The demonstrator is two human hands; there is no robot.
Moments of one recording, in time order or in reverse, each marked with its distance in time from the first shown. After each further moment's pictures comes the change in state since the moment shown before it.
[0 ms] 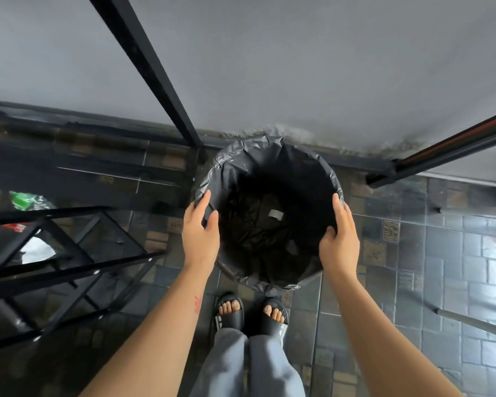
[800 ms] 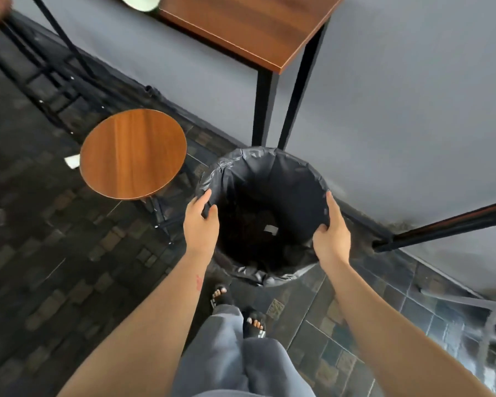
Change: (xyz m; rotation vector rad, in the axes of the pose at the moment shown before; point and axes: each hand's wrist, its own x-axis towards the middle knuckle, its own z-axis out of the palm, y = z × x) left_hand -0.276 0.096 -0.264 -0.231 0.420 -0.071; right_hand -0.255 -0.199 -0.162 0.044 -0.288 -0.279
